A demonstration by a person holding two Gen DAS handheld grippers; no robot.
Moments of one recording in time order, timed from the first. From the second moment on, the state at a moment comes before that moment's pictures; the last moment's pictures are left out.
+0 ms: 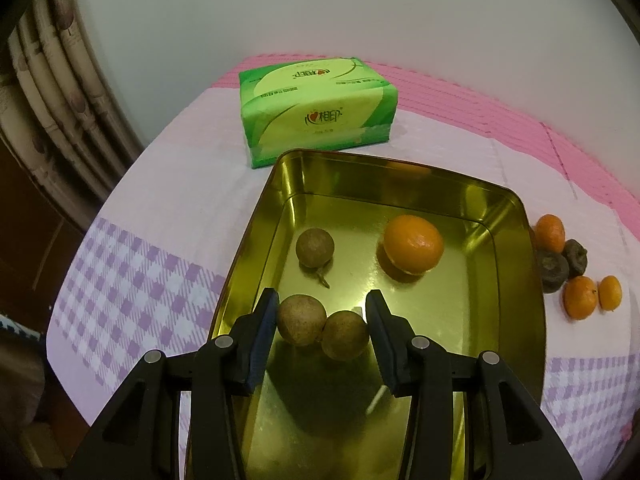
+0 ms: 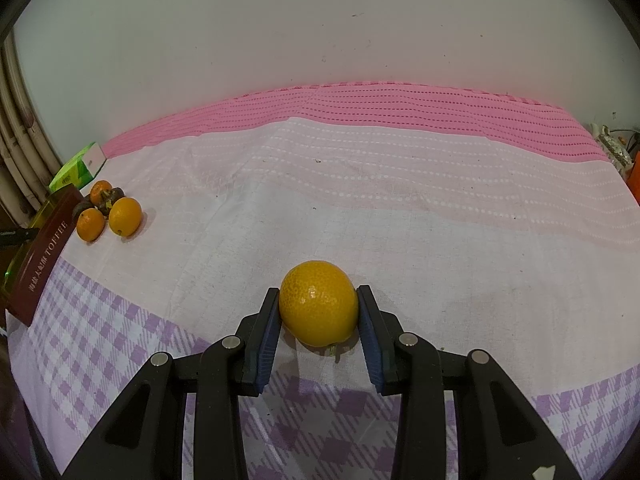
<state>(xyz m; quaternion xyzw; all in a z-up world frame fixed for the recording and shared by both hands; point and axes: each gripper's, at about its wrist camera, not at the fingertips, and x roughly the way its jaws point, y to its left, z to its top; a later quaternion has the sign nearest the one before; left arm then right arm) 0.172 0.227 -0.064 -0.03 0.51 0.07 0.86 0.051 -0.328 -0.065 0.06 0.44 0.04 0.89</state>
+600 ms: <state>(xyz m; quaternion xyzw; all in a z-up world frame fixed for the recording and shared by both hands) 0.173 0.227 -0.063 -0.01 0.50 0.09 0.86 0.051 -0.328 -0.066 0.05 0.45 0.03 0.89</state>
